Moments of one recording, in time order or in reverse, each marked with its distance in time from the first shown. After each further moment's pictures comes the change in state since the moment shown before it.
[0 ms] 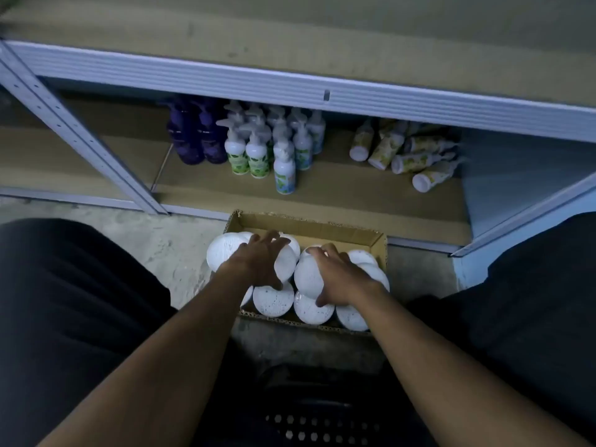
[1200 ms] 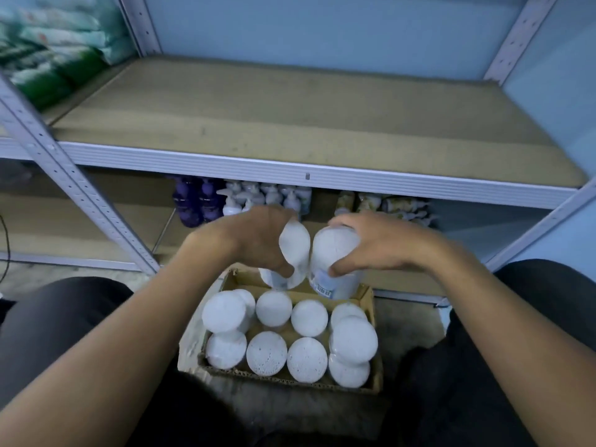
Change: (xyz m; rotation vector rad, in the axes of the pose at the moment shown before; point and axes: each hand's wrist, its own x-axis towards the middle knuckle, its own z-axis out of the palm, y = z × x) left_hand -0.095 0.071 -0.186 0.106 0.220 0.151; right_hand -0.092 -0.030 -0.215 0.031 0.124 0.018
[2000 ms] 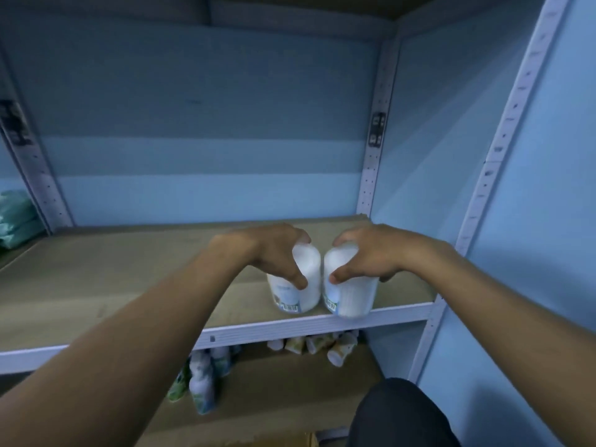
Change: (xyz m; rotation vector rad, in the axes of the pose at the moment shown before) left_hand 0.107 0.147 -0.183 0.160 0.183 0.263; right_hand -0.073 0.068 -0.197 0.006 0.387 0.293
